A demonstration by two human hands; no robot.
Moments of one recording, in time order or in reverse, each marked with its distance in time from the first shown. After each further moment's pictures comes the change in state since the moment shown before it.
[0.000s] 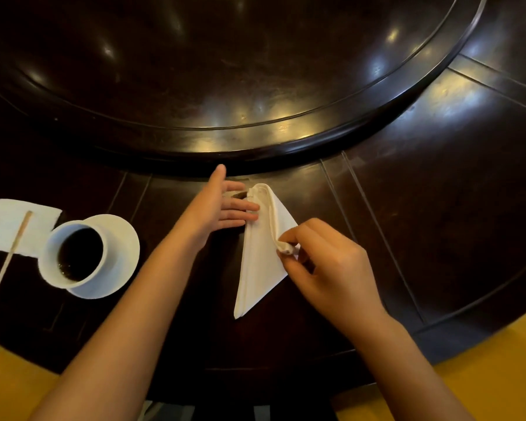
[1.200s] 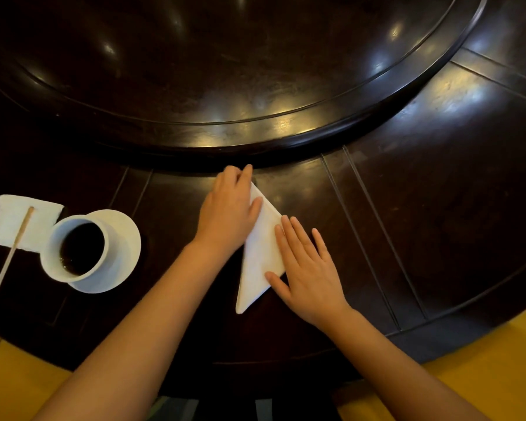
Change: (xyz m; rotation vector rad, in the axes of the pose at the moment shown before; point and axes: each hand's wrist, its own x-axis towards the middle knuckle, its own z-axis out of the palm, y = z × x) left_hand 0.004 -0.026 0.023 1.053 0.333 0.650; right_hand -0.037 0.053 0.082 -0.425 -0.315 0.079
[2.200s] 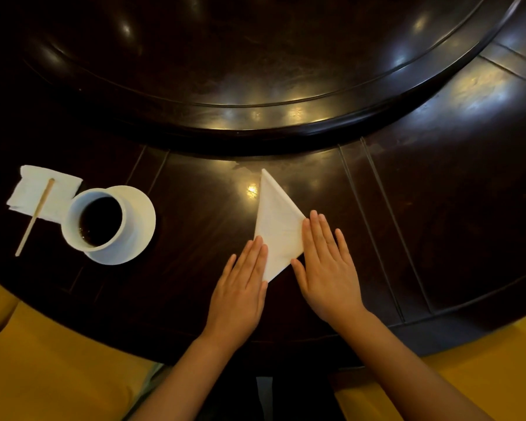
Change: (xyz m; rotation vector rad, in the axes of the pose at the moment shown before) left_hand -0.148 -0.001 0.050 0.153 -0.097 0.062; right_hand -0.018 0.002 0.002 -0.028 -0.023 0.101
